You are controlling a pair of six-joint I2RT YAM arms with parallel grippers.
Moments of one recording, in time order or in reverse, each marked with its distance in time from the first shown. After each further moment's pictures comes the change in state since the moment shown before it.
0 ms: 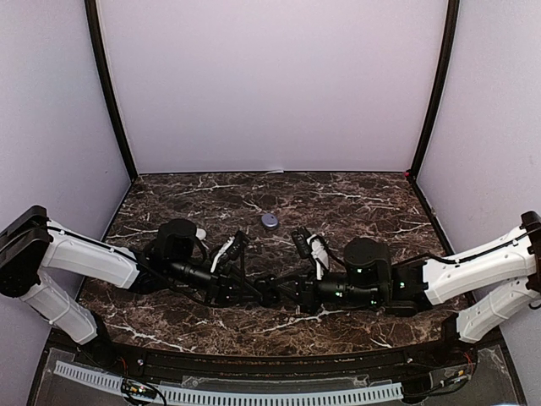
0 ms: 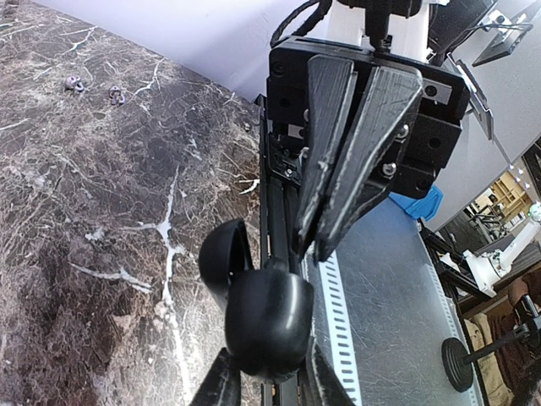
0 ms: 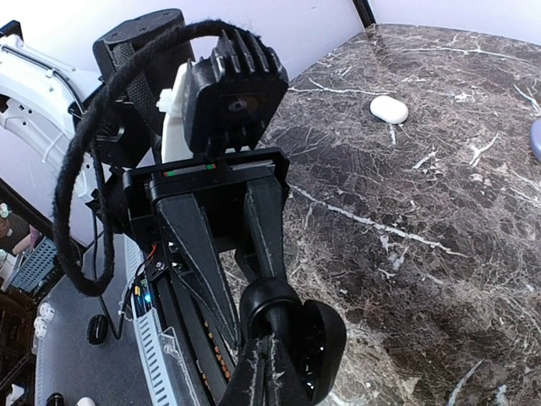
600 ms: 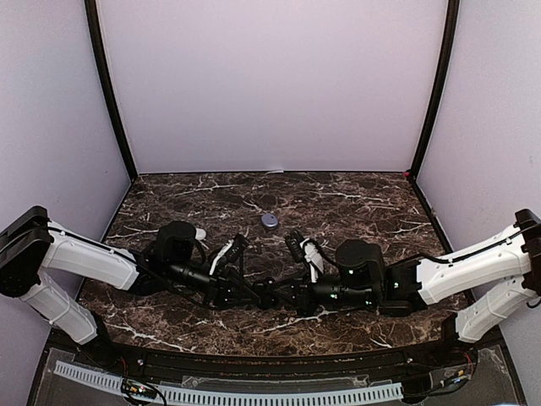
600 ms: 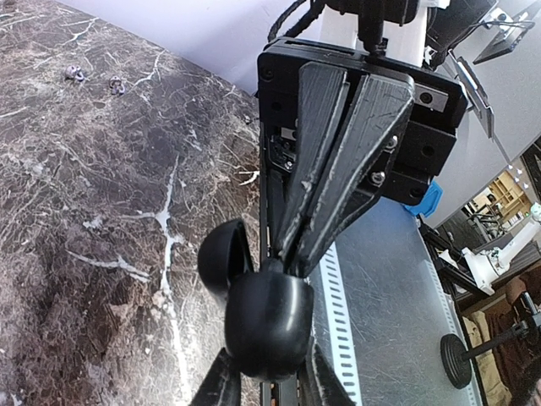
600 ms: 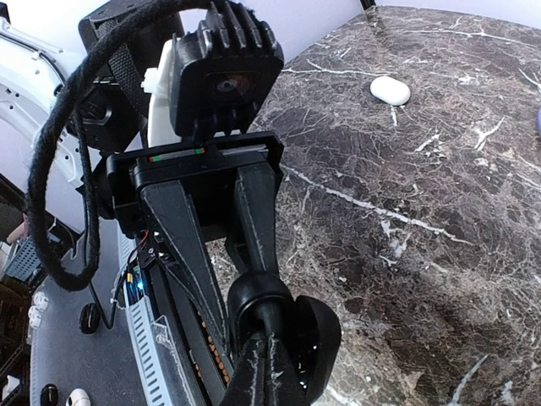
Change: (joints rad) left arm 0.000 0.000 -0.017 0.002 0.006 0.000; right arm 0.000 0.047 0.021 -0.024 -0.017 -0.005
